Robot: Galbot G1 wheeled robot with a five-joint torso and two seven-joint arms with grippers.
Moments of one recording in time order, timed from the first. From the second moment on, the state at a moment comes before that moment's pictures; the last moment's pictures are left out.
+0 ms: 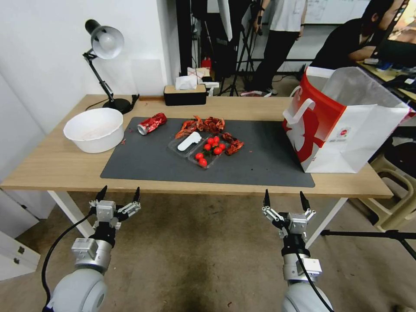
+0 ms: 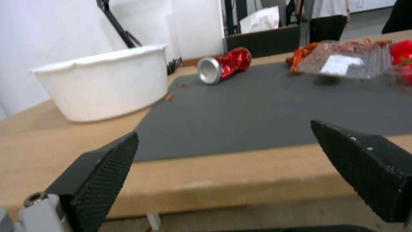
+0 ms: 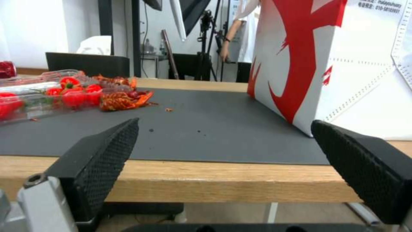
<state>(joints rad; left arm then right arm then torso) 1.62 -1.08 -0.52 -2.01 -0.35 -0.13 -0.21 -1.60 1.27 0.30 1.98 0.03 0.29 0.43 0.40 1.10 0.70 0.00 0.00</state>
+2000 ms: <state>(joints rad) 0.41 -0.93 0.14 -1.17 -0.80 0.09 -0.01 -1.58 1.28 0.33 1.96 0.03 0.28 0.44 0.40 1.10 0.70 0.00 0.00</state>
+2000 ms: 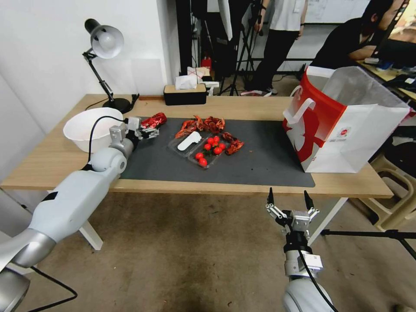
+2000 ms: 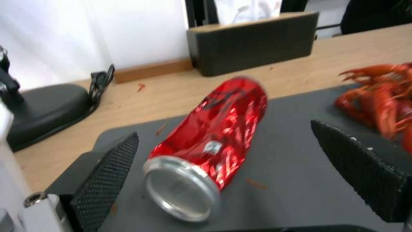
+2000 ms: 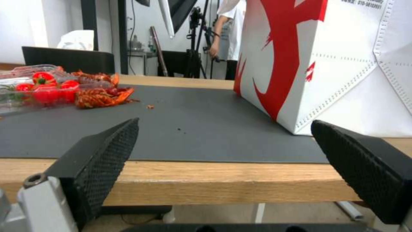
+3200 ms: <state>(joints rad) 0.38 -0.95 0.15 -1.07 -0.80 0.10 0.08 -1.57 1.27 0.32 1.95 0.03 0.28 0.44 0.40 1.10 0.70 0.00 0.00</state>
